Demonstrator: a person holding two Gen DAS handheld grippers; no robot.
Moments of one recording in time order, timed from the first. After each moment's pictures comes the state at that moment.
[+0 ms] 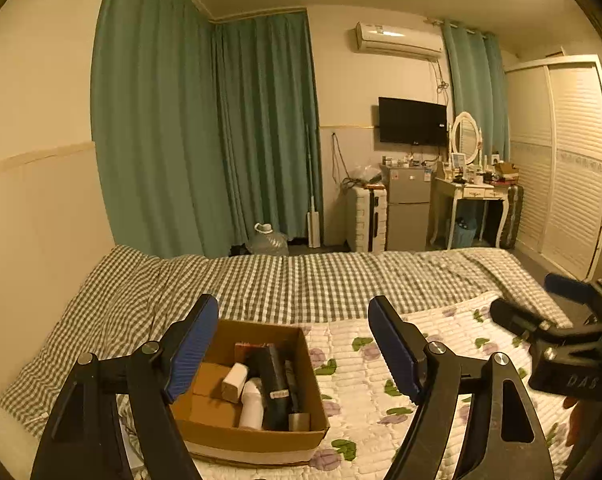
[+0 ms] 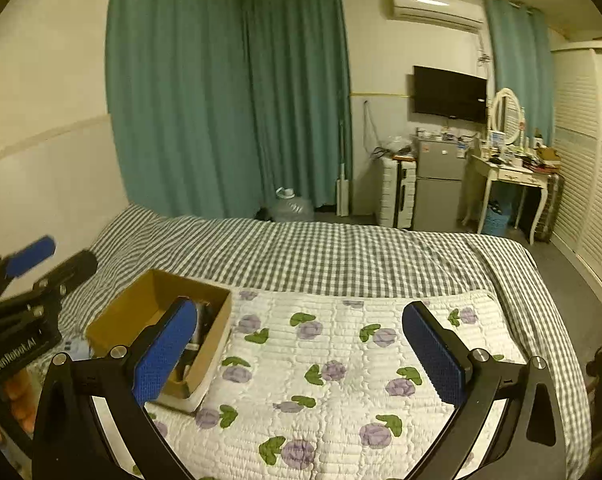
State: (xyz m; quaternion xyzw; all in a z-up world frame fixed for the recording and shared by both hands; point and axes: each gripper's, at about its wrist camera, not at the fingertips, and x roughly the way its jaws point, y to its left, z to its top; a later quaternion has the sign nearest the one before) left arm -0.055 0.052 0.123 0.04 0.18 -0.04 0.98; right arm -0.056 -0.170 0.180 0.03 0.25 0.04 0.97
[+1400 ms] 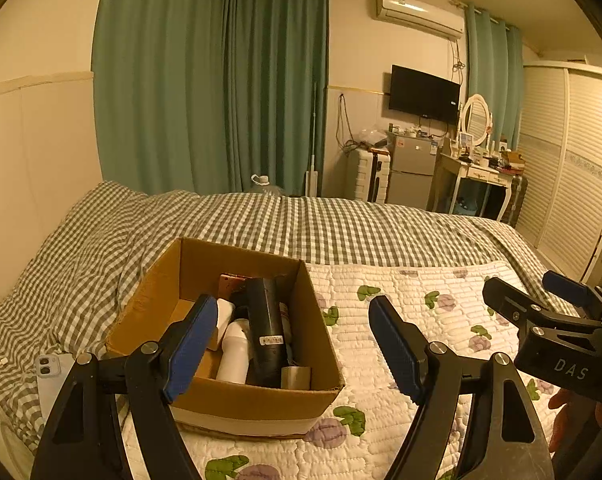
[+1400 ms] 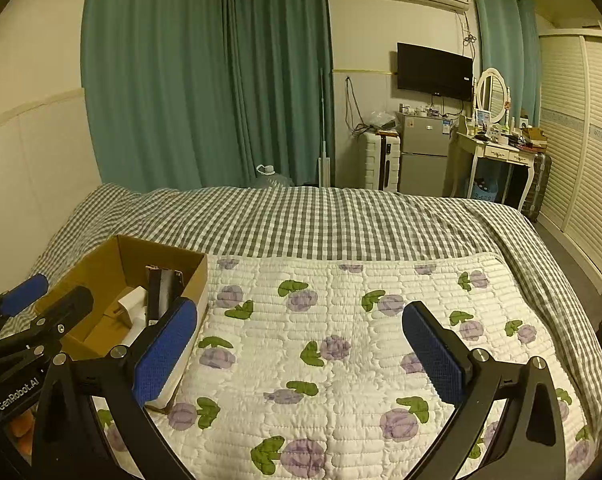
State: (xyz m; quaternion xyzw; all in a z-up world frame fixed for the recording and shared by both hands) left arm -0.031 0.069 0.042 0.00 0.25 -0.04 0.97; right arm -0.028 -0.154 0.101 0.03 0.28 0.01 0.96
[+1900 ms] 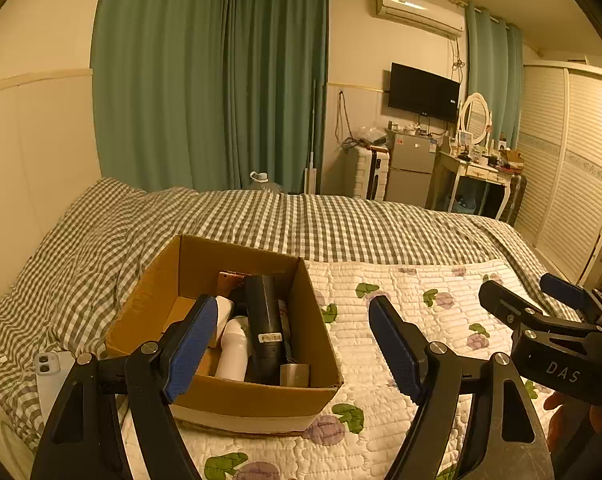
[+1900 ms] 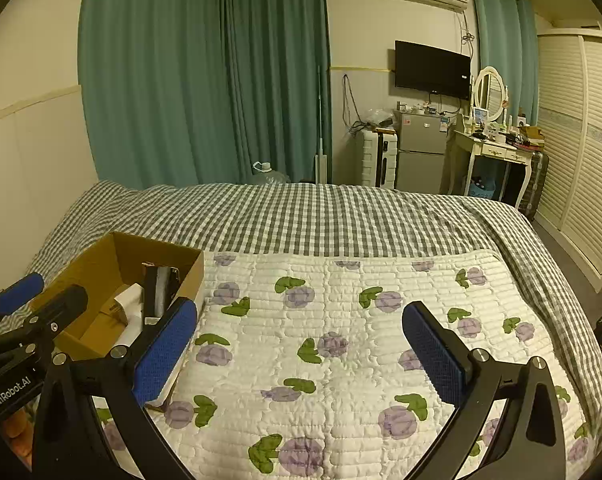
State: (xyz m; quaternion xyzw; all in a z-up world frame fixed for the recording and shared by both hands) left arm -0.033 0.069 0.043 -0.01 0.25 -0.05 0.97; right arm -0.030 -0.154 0.099 0.03 0.29 0.01 0.96
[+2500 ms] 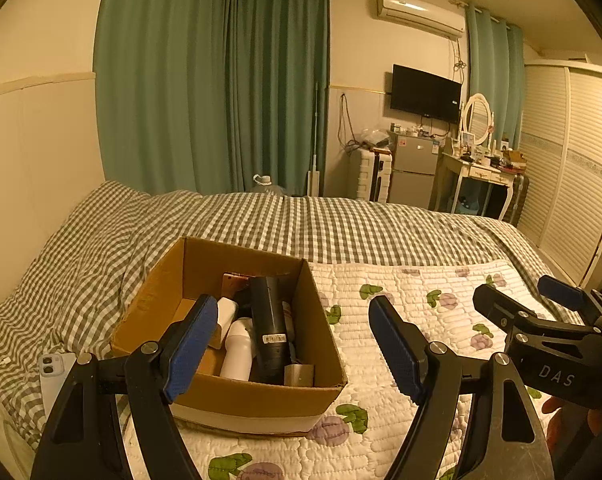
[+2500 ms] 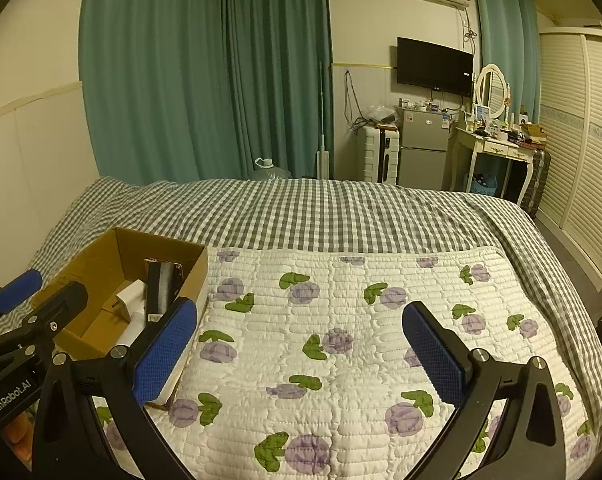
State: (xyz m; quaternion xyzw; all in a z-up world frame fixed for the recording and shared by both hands) left arm -0.034 0.068 0.041 0.00 0.25 -0.04 0.97; right arm -0.028 -0.152 0.097 0.03 0.30 0.01 0.95
